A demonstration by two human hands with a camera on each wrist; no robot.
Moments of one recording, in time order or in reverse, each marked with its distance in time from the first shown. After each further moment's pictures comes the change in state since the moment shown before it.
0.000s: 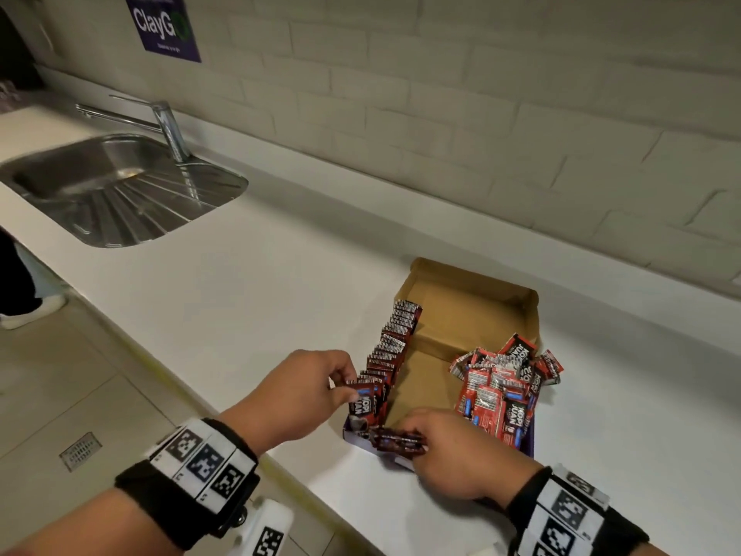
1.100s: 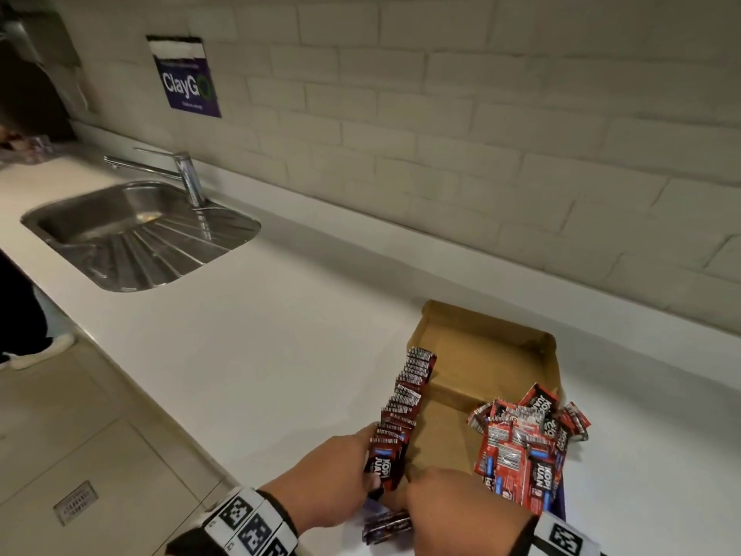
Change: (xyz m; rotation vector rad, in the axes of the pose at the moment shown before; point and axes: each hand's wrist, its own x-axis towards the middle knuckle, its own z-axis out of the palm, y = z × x) left_hand 0.008 -0.007 0.035 -0.075 -0.258 -0.017; right_hand 0.012 -0.037 -0.004 -0.492 -0.183 -0.034
